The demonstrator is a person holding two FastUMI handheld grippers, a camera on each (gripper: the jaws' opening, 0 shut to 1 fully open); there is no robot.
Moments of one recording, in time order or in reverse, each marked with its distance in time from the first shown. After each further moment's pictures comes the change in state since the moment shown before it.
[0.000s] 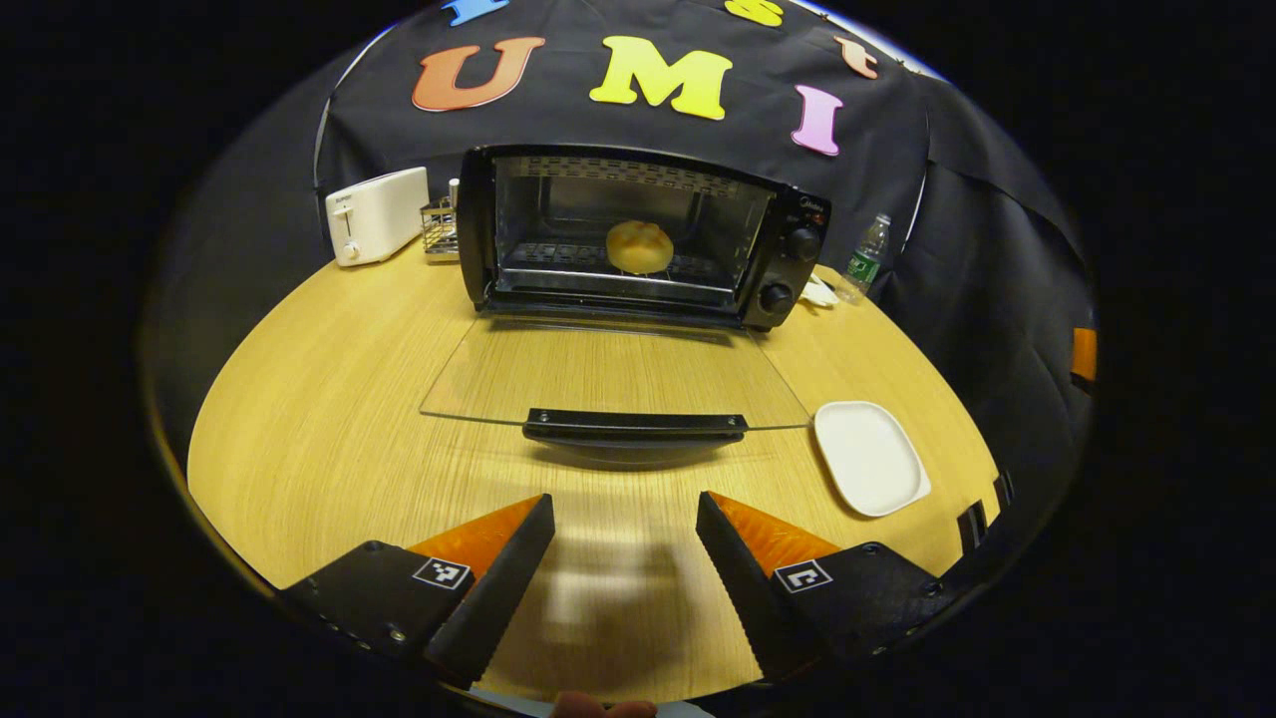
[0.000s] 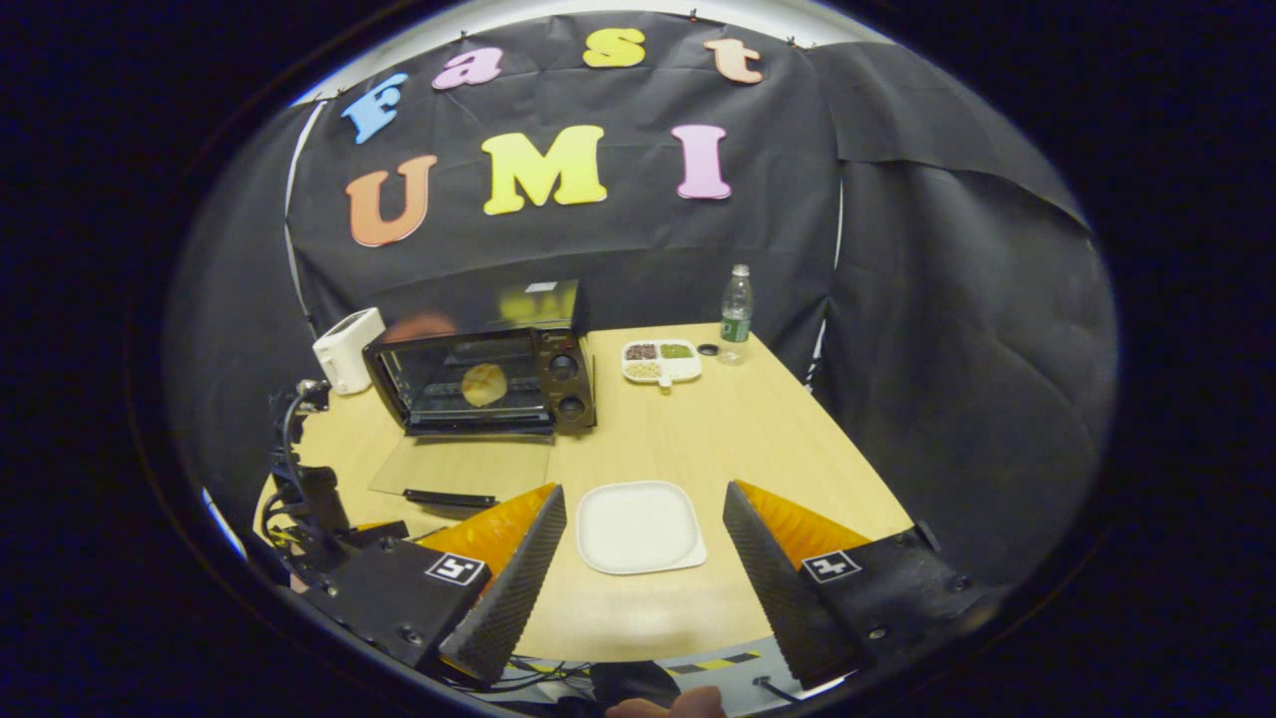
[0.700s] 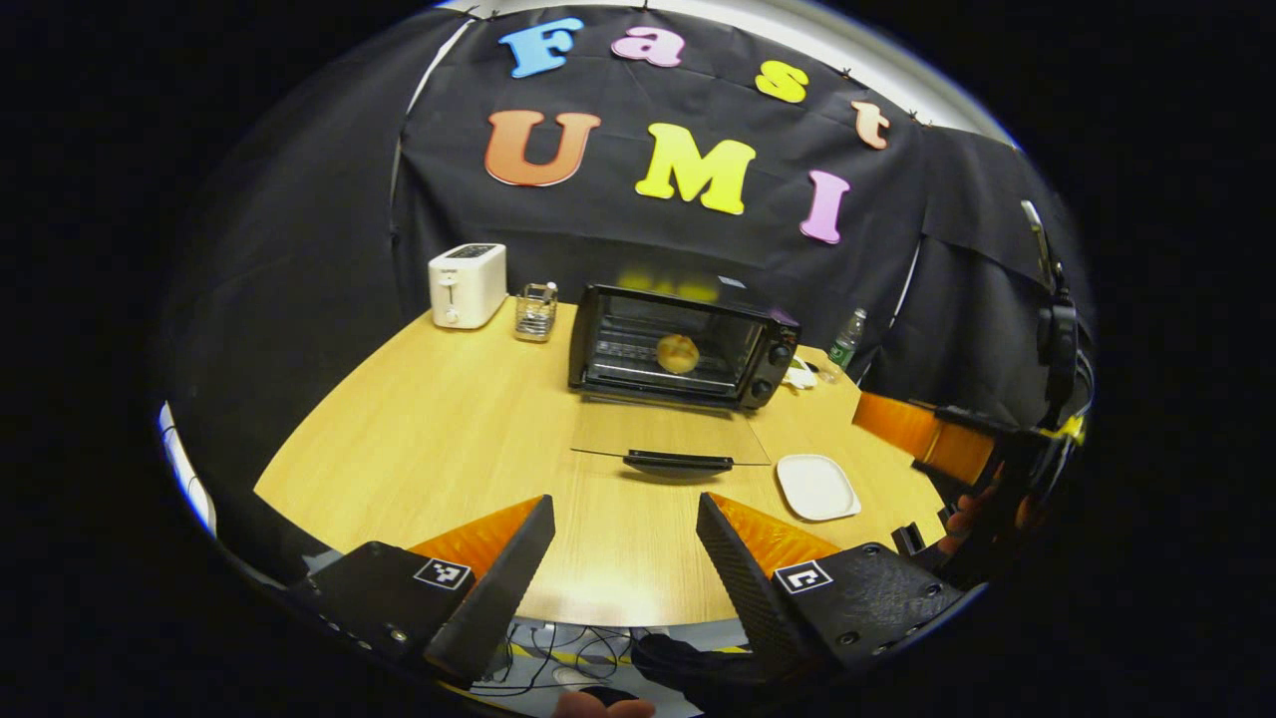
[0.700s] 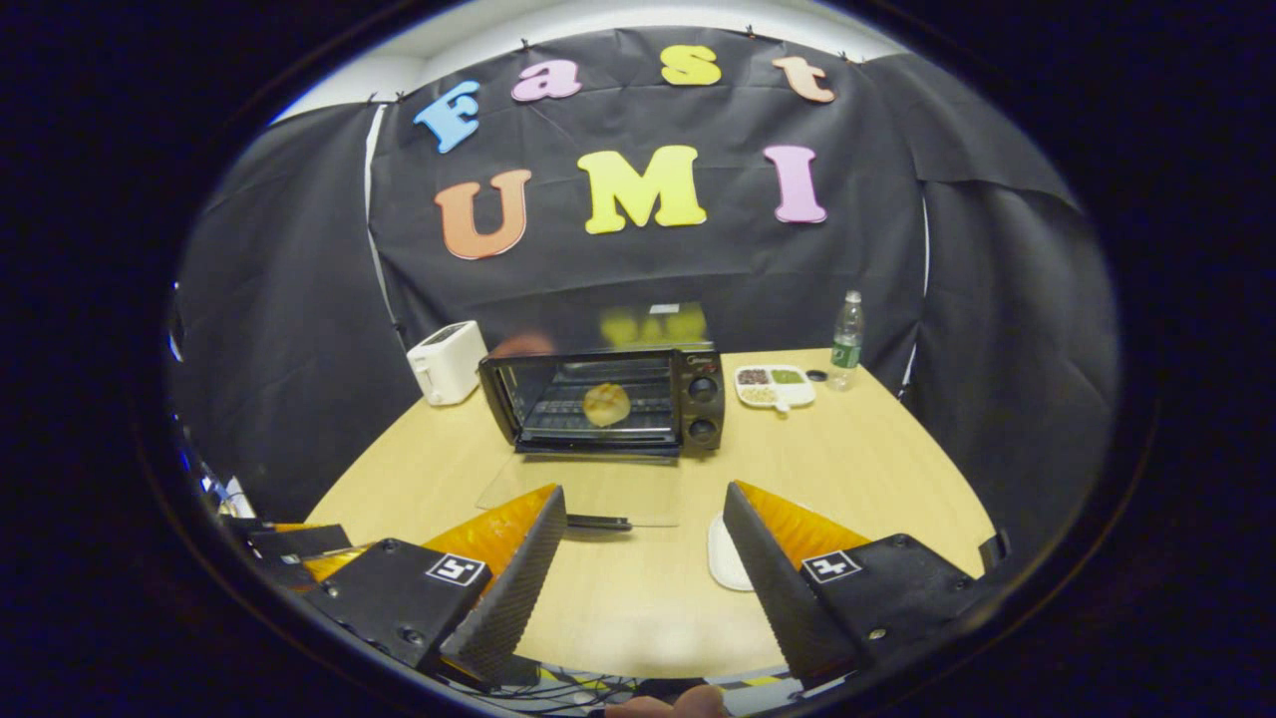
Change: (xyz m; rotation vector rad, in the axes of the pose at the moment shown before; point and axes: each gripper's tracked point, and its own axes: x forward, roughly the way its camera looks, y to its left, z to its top) left arm -0.179 0.038 0.031 -0.042 -0.201 0.017; right arm -0.008 0.119 0.006 -0.052 -0.082 0.235
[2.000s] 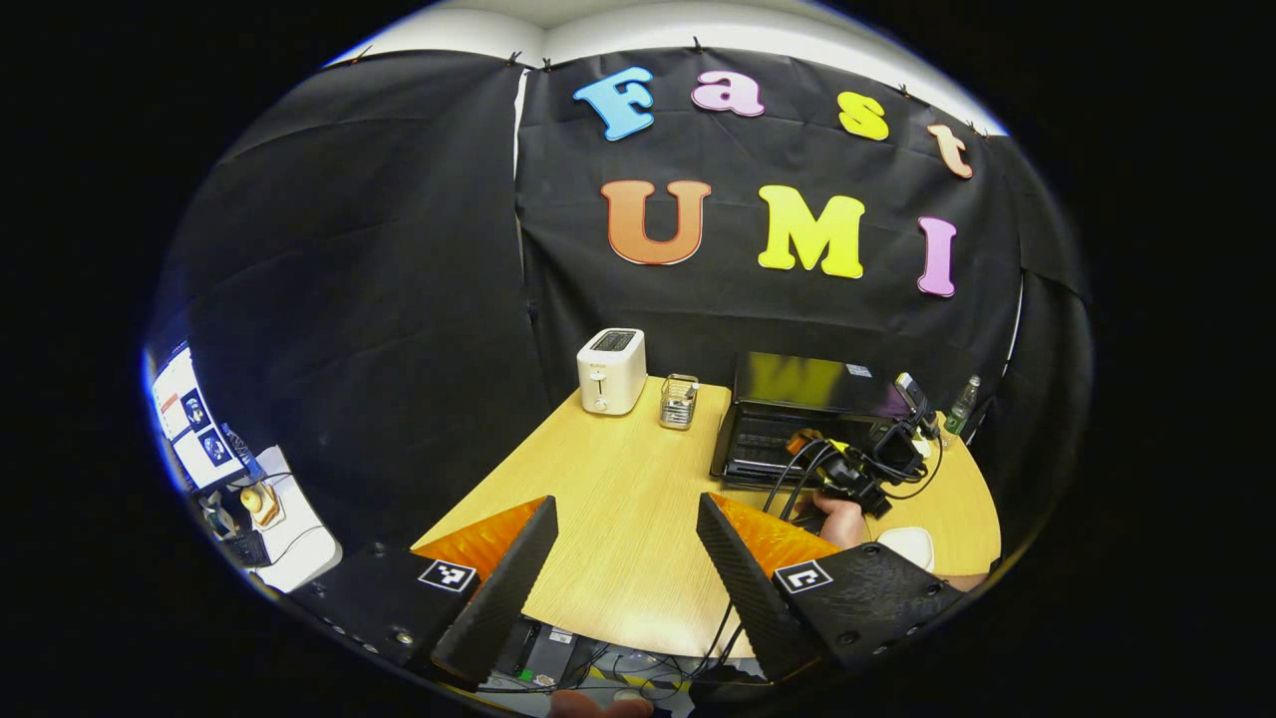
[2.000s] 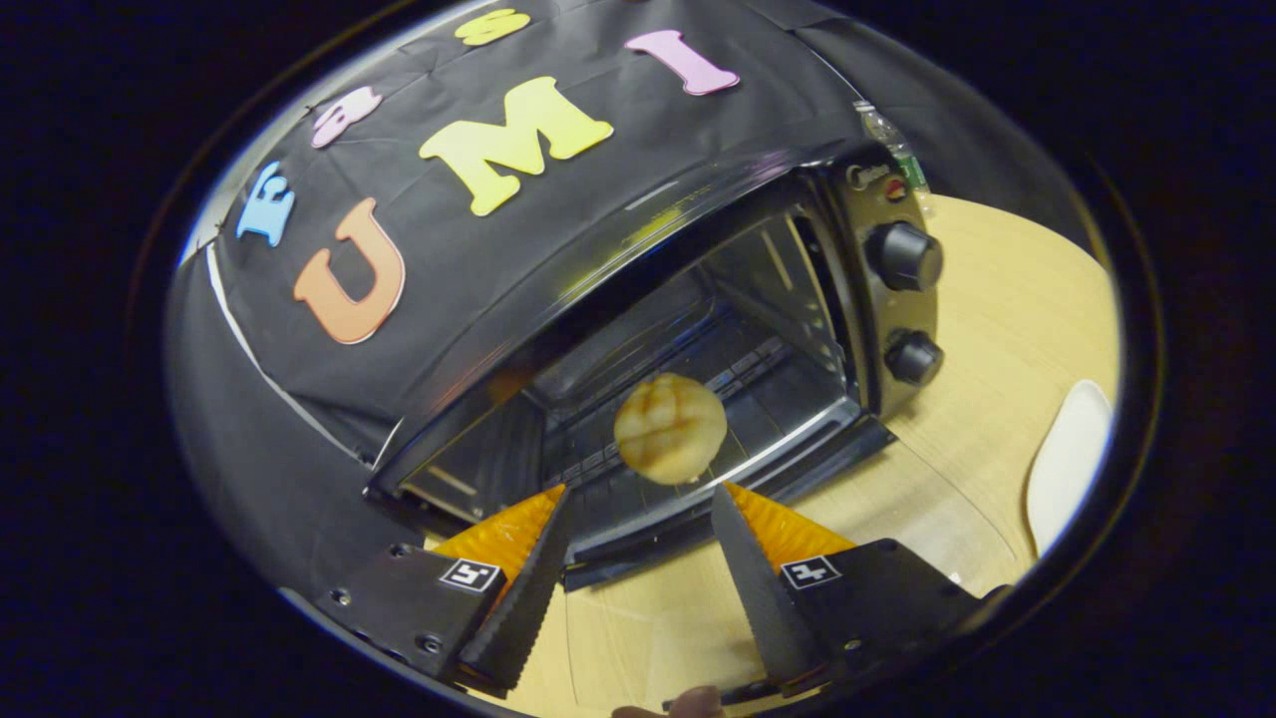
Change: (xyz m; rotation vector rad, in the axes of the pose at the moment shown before) left arm -0.101 0.091 0.126 -0.017 -0.154 0.411; right arm 0.288 0.113 -0.011 0.574 0.071 0.036
